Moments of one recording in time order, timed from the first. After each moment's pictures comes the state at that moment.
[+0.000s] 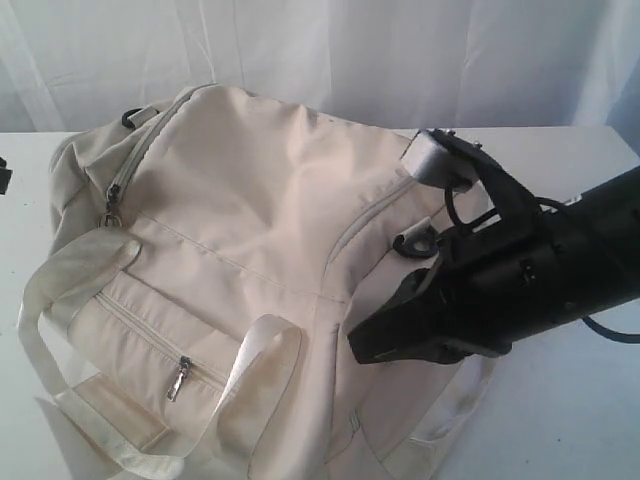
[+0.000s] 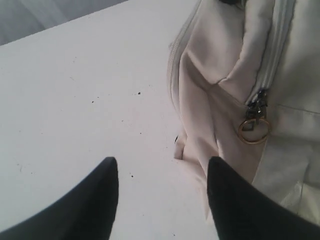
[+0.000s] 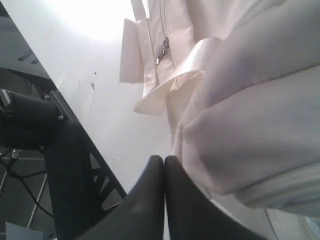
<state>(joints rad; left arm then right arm) -0.04 1.22 -0.88 -0.11 0.41 0.39 0.54 1.26 -0.79 0.97 0.94 -0.75</state>
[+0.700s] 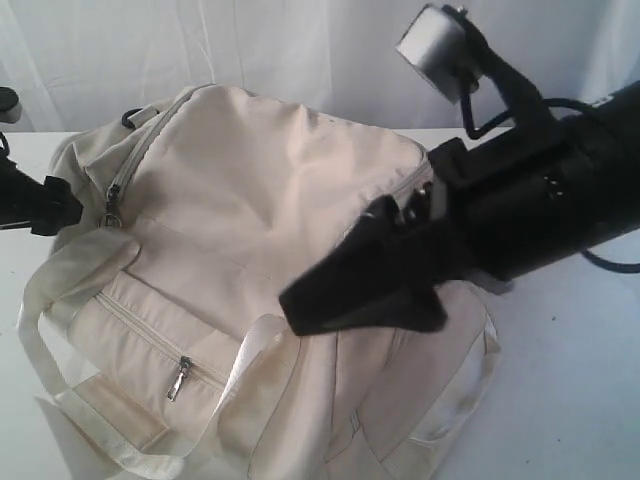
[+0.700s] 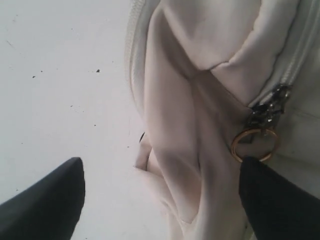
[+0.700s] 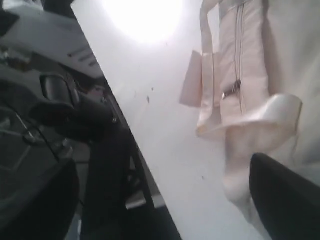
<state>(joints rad) -0.08 1.49 -0.88 -0.26 0.24 0.41 0.54 1.22 -0.97 0.99 1.13 -0.77</state>
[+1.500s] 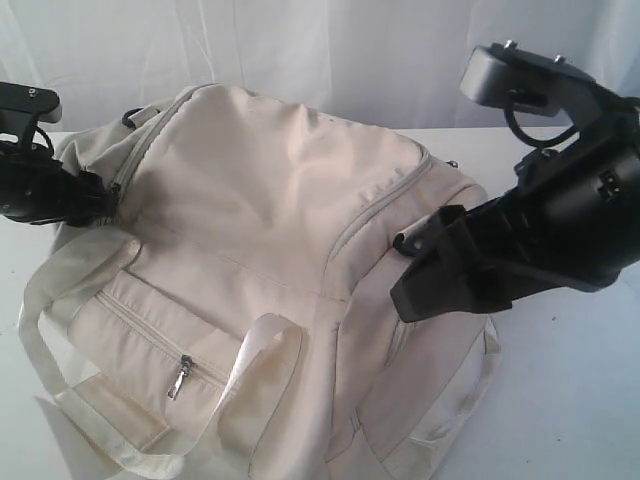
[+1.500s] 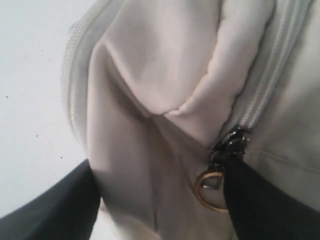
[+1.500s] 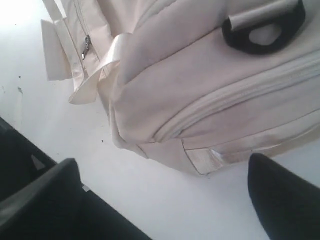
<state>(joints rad) -0.15 1.59 -0.92 -0.31 0.15 0.41 0.54 1.16 -1.02 0.47 1.10 -0.19</state>
